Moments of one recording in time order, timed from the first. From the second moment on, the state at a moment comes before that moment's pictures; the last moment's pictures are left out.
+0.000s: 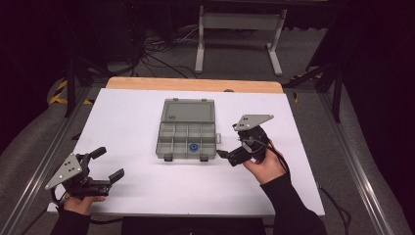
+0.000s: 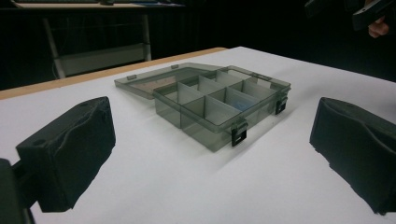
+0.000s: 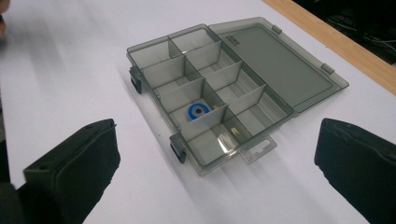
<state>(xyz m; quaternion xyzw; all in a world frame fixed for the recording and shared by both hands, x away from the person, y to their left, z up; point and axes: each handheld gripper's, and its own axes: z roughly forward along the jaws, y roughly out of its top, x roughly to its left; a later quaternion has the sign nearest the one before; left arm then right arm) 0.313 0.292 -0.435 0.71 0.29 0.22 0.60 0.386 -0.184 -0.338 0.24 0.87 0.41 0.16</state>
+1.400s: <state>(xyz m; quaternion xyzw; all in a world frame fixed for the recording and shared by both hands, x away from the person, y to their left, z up) 0.313 0.291 -0.434 0.71 0.29 0.22 0.60 0.316 -0.281 -0.384 0.26 0.75 0.56 0.26</state>
